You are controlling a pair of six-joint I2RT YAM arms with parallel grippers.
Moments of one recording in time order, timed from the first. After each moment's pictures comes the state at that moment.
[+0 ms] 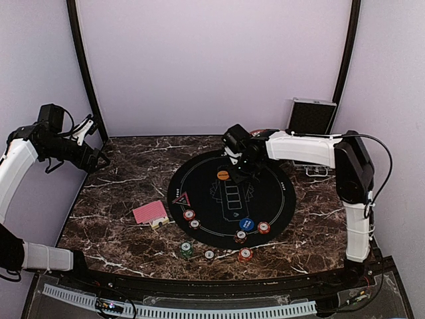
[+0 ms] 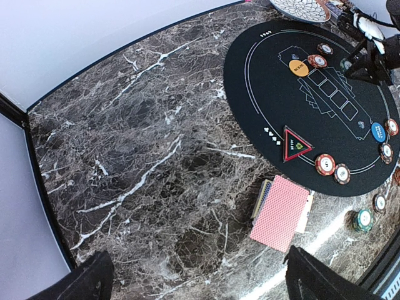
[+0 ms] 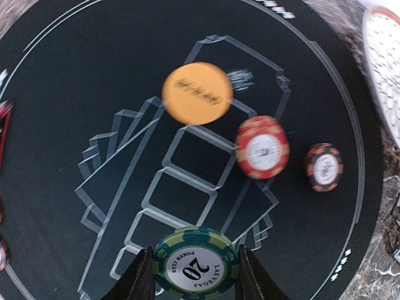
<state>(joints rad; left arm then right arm) 0.08 1.13 1.22 -0.97 0.42 0.48 0.80 2.07 1.69 -0.75 0.23 0.16</state>
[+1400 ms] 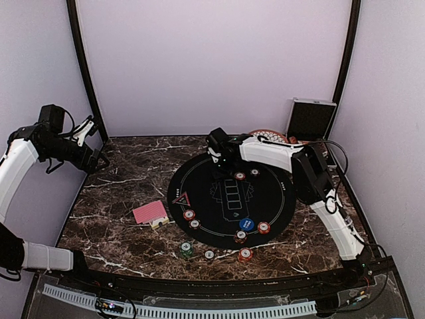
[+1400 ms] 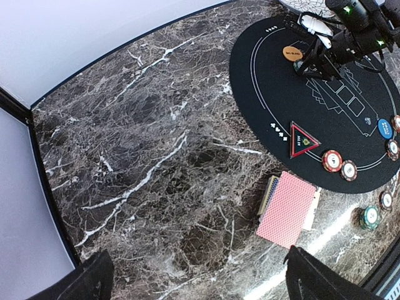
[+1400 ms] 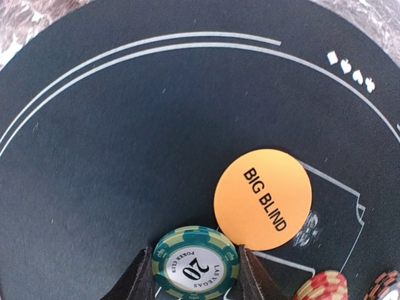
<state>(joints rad) 0.08 1.14 1.22 -0.97 0.40 0.49 0.75 2.53 2.21 -0.76 0.12 0.20</state>
